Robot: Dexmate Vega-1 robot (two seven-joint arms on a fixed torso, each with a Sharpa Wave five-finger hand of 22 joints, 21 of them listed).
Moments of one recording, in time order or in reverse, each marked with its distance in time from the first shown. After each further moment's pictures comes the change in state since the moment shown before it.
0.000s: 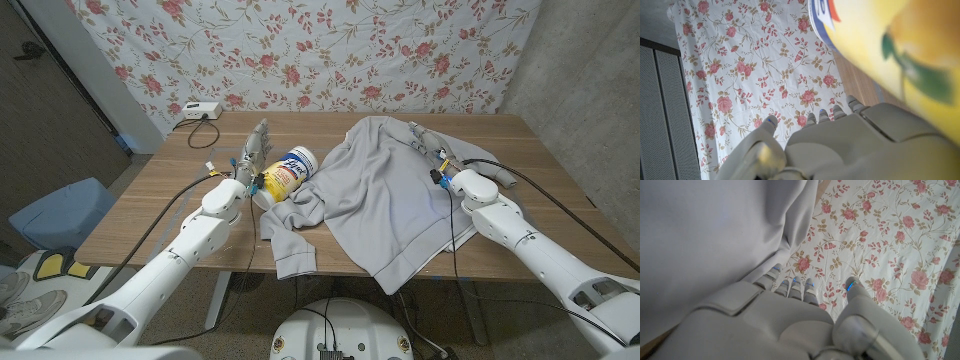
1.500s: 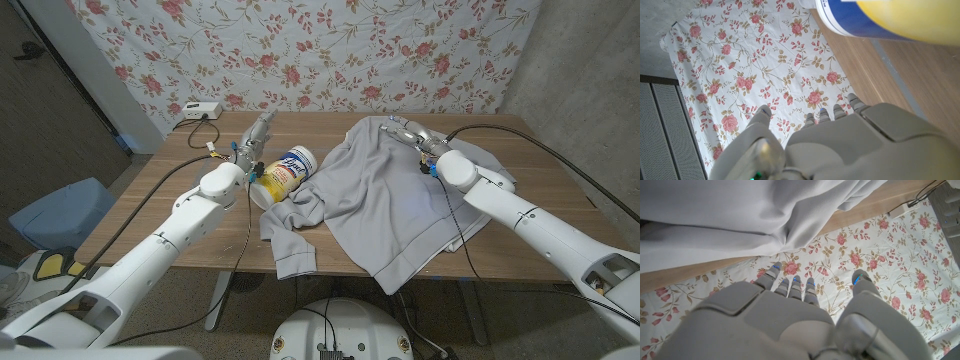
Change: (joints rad) left arm -0.038 0.088 0.015 -0.135 0.096 0.165 0.073; left_hand 0.125 -0.025 0.010 -0.162 -0.058 0.002 -0.023 0.003 0.005 0.000 0.057 0.016 0.008 0.001 0.052 0.005 0.003 0.002 0.062 -0.012 0.000; right arm 0.105 -0.106 -0.175 -0.239 -0.518 -0.311 -0.154; right_hand 0.075 -0.042 0.002 -0.066 -0.009 0.012 -0.028 0.008 0.000 0.009 -0.002 0.000 0.000 0.020 0.016 0.008 0.003 0.007 0.054 0.000 0.000
